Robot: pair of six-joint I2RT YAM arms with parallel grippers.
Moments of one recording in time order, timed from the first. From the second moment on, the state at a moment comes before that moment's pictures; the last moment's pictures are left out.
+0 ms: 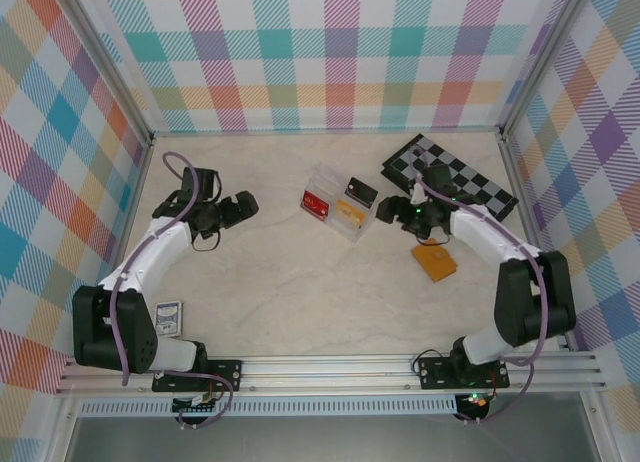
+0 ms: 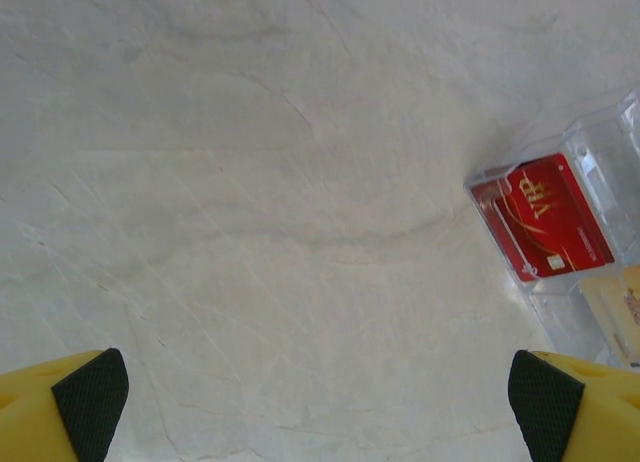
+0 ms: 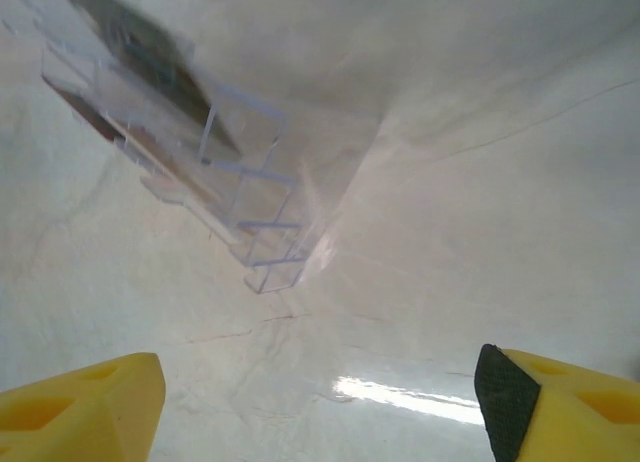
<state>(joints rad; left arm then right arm) -0.15 1.38 1.01 -0.56 0.15 -0.55 0.27 1.54 1.02 -0.50 -0.38 0.57</state>
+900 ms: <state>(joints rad) -0.26 1.44 0.98 -0.55 0.15 -0.62 0.33 1.86 1.27 -0.40 -0.18 0.55</state>
